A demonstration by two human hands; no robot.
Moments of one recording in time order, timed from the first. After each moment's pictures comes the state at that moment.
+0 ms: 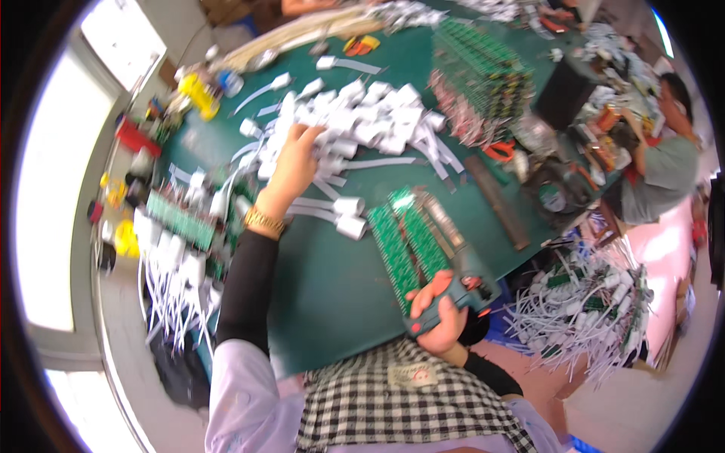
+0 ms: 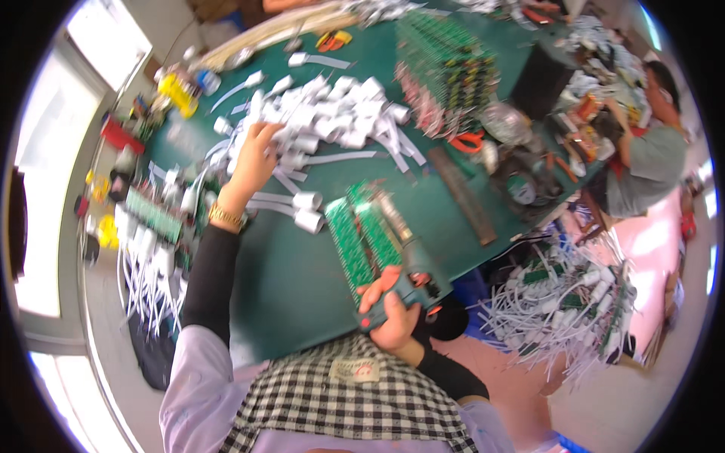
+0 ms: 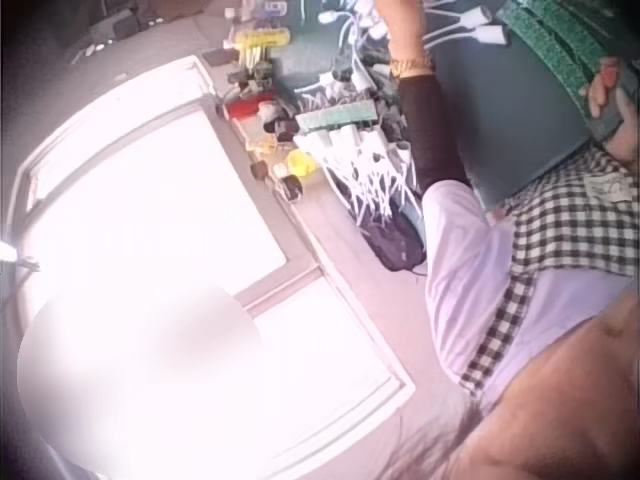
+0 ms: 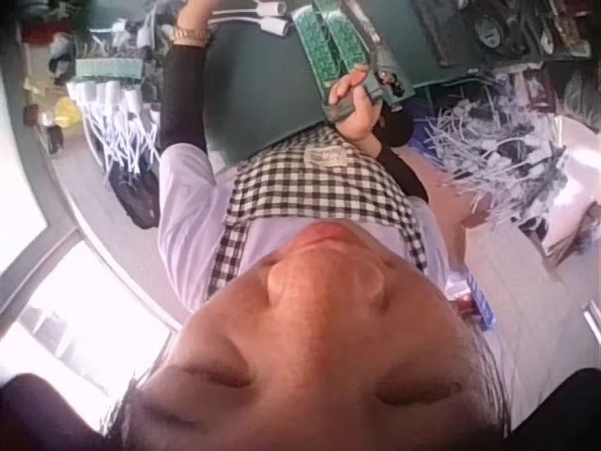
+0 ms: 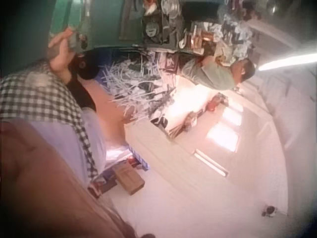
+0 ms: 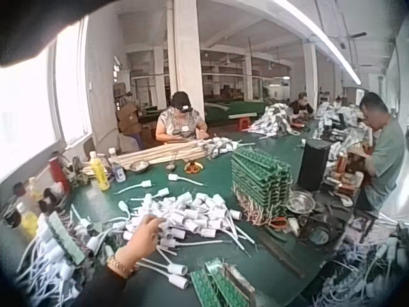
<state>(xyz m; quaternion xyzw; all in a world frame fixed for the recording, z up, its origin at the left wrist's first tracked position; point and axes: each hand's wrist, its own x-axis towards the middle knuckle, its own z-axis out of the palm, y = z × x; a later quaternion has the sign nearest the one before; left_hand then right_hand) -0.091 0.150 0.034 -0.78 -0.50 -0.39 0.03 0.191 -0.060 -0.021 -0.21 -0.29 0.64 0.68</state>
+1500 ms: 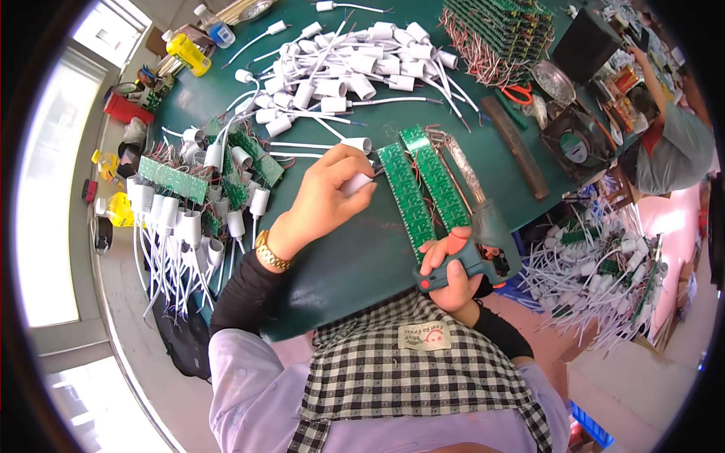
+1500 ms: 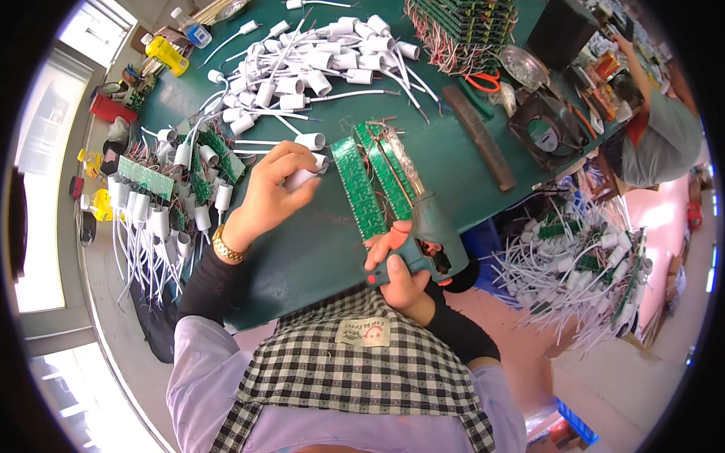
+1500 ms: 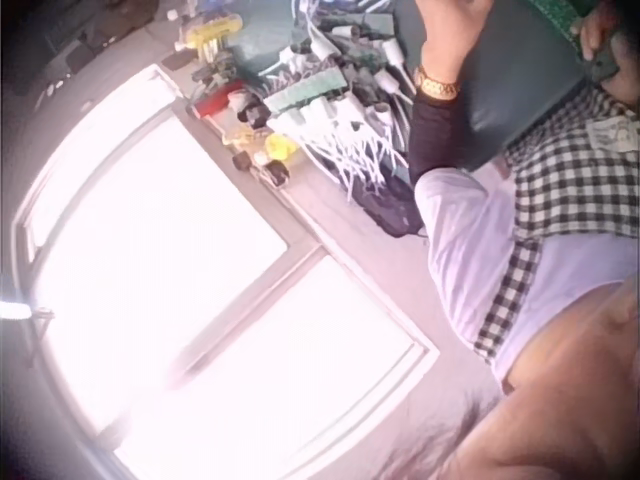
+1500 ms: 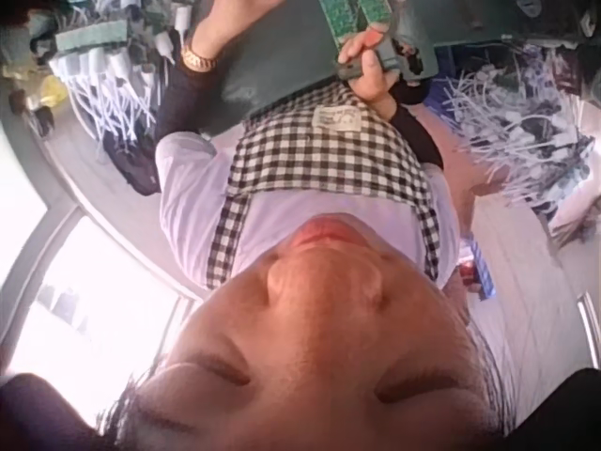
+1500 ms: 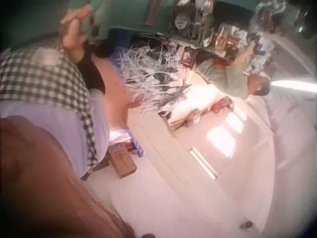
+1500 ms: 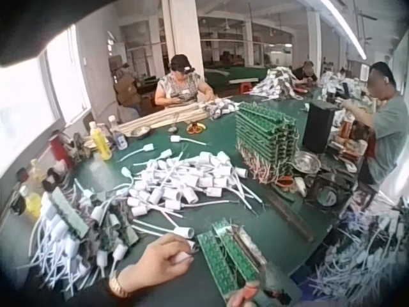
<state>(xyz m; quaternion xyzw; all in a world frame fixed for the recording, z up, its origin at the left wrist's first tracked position) -0.025 0.022 0.050 -0.79 -0.43 -0.39 -0.21 0.191 -0.063 -0.029 -0.19 -0.41 0.58 0.67</state>
